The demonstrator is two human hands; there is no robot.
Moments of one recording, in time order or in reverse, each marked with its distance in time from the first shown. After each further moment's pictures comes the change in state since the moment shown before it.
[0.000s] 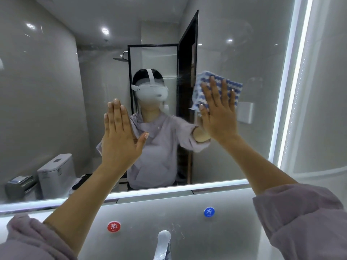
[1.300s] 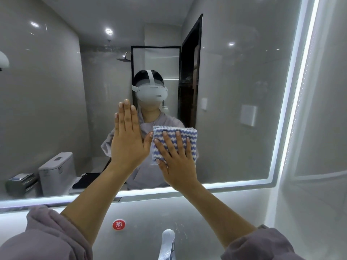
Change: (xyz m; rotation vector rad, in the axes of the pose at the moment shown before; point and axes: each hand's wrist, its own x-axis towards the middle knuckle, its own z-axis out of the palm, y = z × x) left_hand 0.001 -0.001 0.002 -0.080 0.040 -0.032; right_hand -0.108 -0.139 0.025 0.146 -0.154 -0.166
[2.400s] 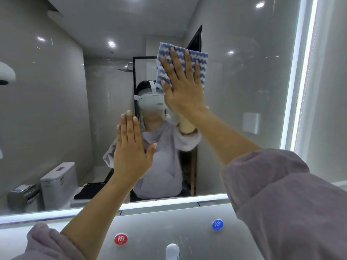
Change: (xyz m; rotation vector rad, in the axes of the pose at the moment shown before) left_hand 0.000 0.000 0.001 0.072 -0.025 0.009; right_hand 0.200 0.057 -0.090 -0.051 0.183 0.076
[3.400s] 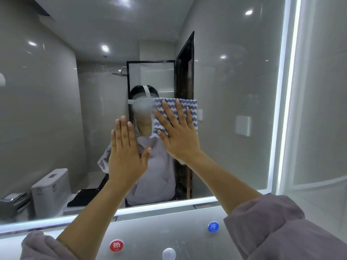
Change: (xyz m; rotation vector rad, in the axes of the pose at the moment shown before) left_hand 0.000 0.002 -0.001 -0.034 0.010 -0.007; right_hand -0.101 -0.008 0.020 -0.005 -0.100 -0.104
